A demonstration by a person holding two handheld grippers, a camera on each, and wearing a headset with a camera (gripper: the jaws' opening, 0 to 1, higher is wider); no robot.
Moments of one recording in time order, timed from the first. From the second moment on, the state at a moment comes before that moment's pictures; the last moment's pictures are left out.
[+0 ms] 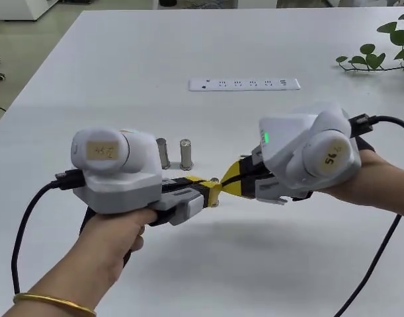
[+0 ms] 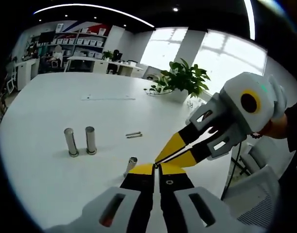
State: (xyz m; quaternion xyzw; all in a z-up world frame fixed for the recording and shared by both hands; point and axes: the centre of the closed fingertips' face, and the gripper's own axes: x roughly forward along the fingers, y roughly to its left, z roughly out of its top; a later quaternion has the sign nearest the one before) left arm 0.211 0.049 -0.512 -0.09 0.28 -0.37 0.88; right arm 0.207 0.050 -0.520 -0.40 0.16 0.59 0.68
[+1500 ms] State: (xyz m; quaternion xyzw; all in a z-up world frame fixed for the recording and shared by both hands) left arm 0.191 0.053 -0.513 -0.01 0.21 -0.47 0.86; right arm 0.192 0.041 -0.527 -0.12 0.29 0.61 0.73
